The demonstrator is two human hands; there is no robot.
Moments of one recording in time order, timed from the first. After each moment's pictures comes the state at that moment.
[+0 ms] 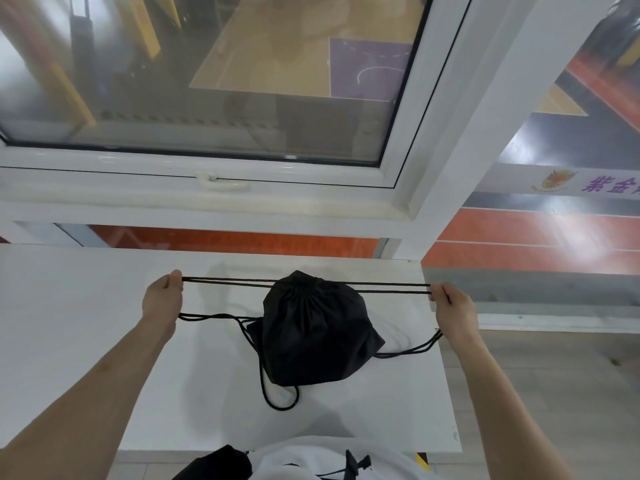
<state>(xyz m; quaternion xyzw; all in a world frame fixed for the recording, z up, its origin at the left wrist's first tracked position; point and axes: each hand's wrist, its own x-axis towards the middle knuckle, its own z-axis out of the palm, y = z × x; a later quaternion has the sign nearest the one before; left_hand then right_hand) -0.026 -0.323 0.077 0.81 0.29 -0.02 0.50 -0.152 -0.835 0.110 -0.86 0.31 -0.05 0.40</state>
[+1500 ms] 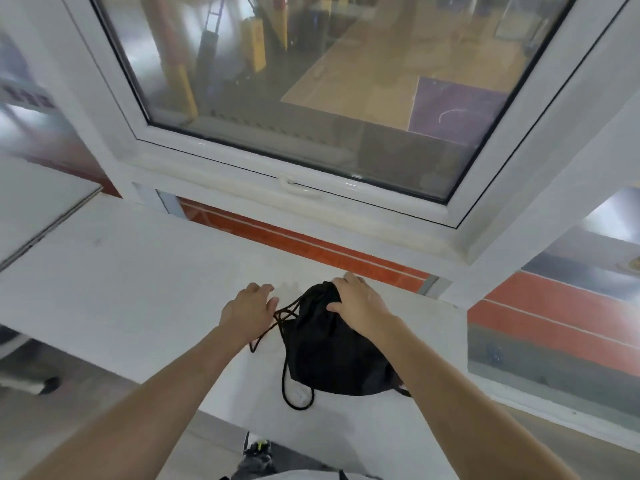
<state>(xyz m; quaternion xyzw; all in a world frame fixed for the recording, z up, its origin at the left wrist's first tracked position) -0.108 -0.383 0.106 0.98 0.07 -0.13 0.16 -0.065 -0.626 0.143 -0.97 -0.17 0.15 0.11</state>
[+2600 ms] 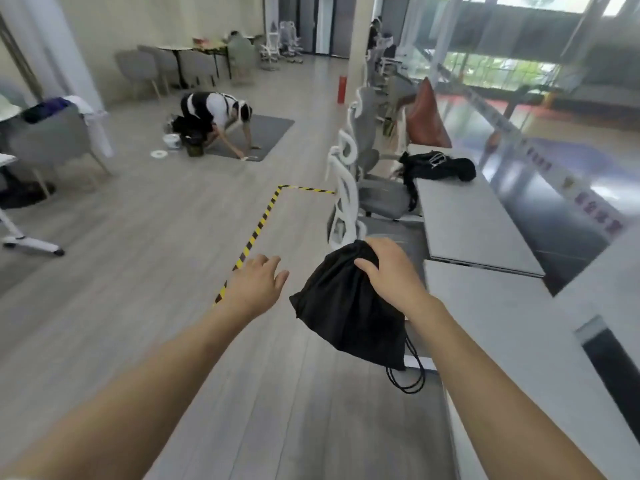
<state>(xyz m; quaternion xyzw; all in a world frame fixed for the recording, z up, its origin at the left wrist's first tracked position) -0.717 -0.098 0.239 0.73 0.67 0.09 0.06 -0.435 -0.110 0.294 -0.63 -0.73 0.15 0.24</state>
